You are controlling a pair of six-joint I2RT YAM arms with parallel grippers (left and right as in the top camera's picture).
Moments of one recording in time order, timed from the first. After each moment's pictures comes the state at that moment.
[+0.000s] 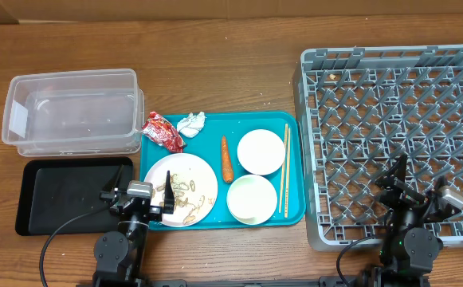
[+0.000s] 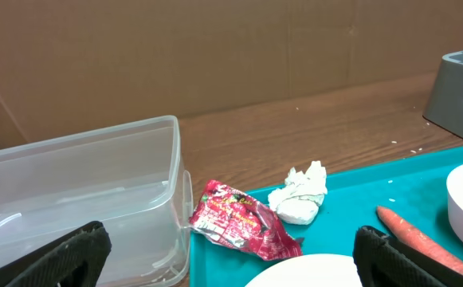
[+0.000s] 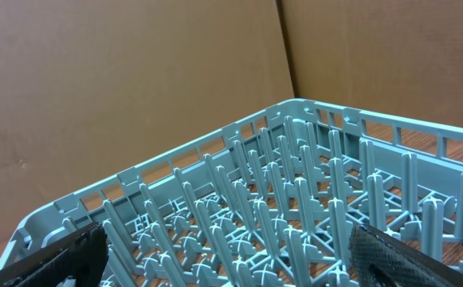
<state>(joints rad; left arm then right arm) -0.11 0.02 0.01 -0.08 -0.02 0.14 -0.18 0.01 0.02 -0.01 0.27 0.28</state>
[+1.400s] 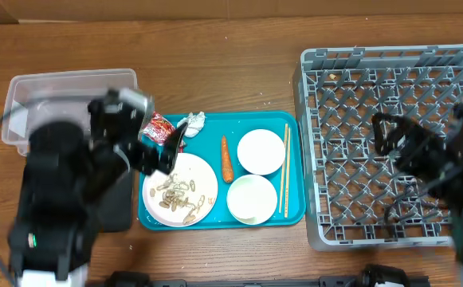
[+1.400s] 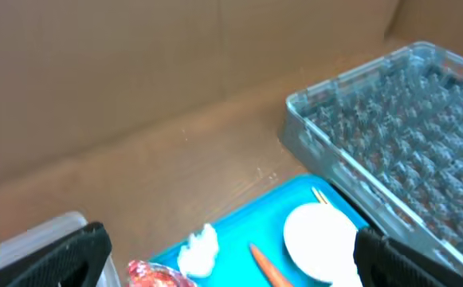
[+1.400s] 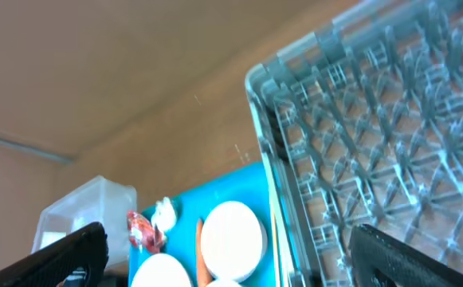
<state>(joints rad) -0.11 0.94 1.25 -0.74 0.37 0.16 -0.18 0.90 1.28 -1.00 -0.41 0.46</state>
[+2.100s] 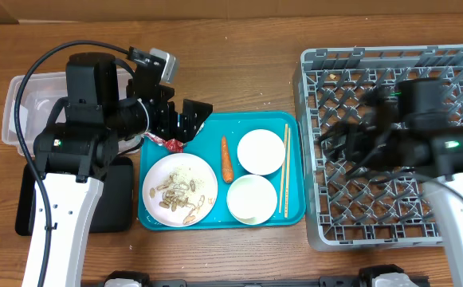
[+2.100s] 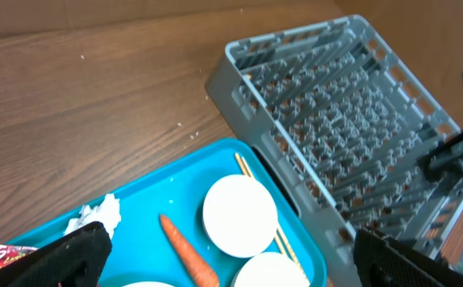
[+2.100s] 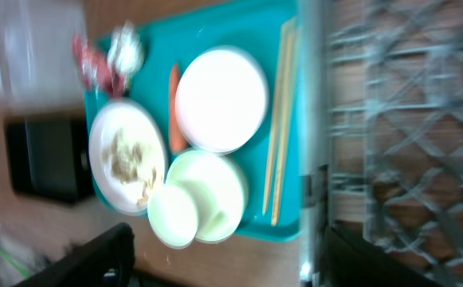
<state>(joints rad) -0.11 1.29 1.41 -0.86 0.61 0.02 0.12 1.26 1.35 -1.25 -0.41 0.28</state>
